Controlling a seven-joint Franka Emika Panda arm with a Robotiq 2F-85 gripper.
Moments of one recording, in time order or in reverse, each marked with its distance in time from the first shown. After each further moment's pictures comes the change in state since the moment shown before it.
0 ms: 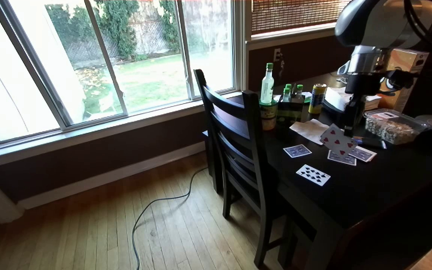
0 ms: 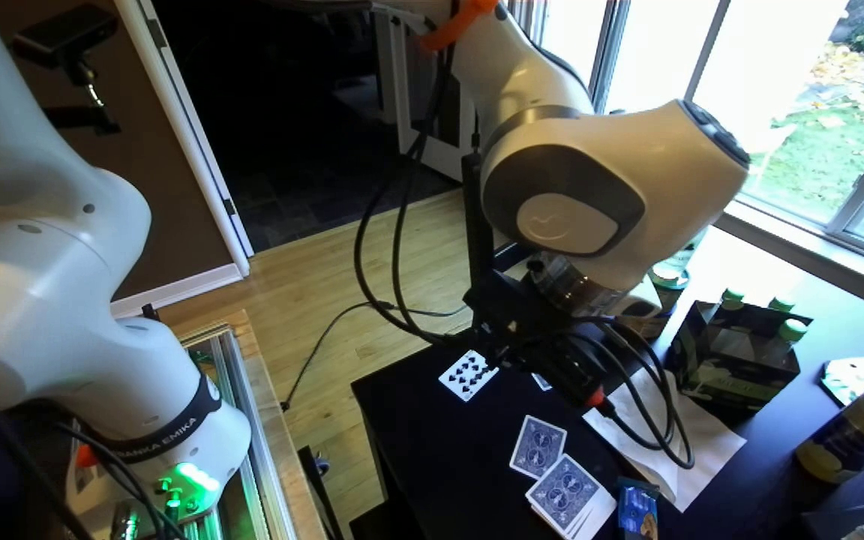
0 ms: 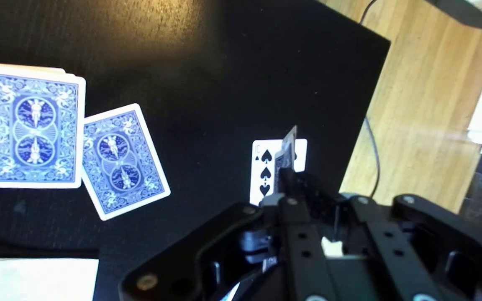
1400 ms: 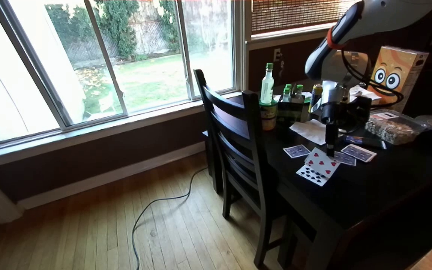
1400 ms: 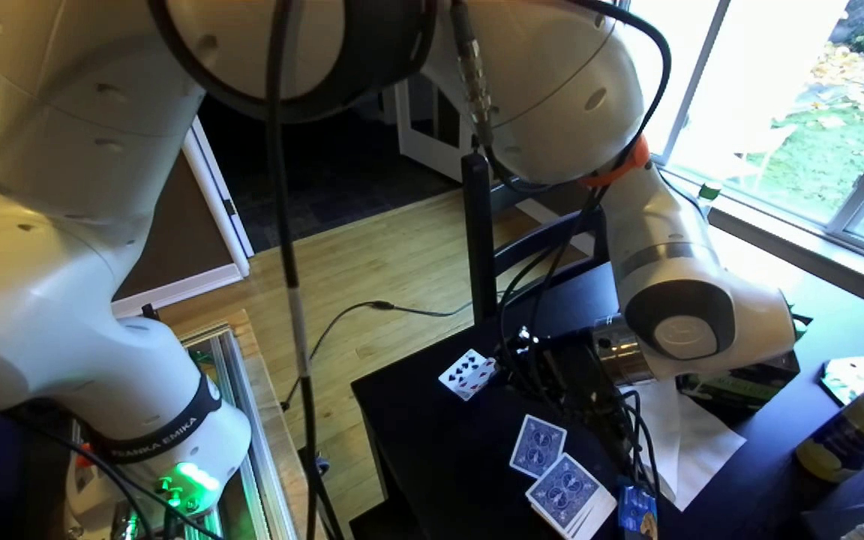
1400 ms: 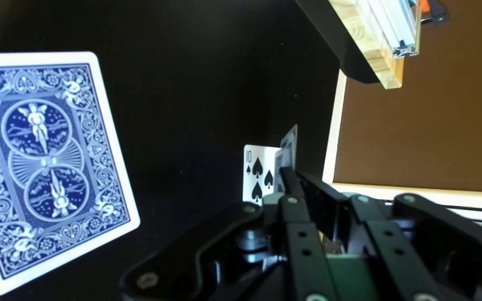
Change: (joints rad) arm 0.009 0.606 -0.016 0.571 0.092 -0.480 -0.153
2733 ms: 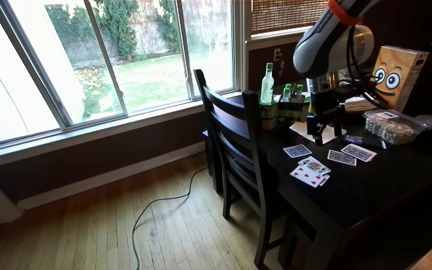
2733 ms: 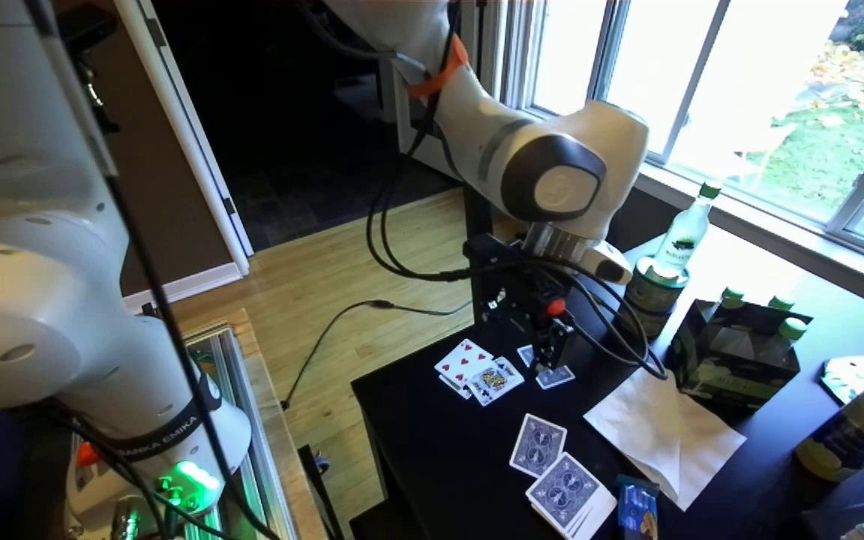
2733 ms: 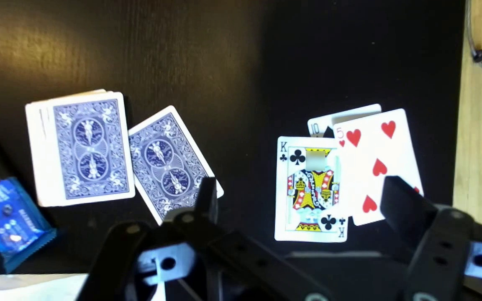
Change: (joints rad) arm 0.271 -0.469 -0.038 -0.516 -0.419 0.612 0.890
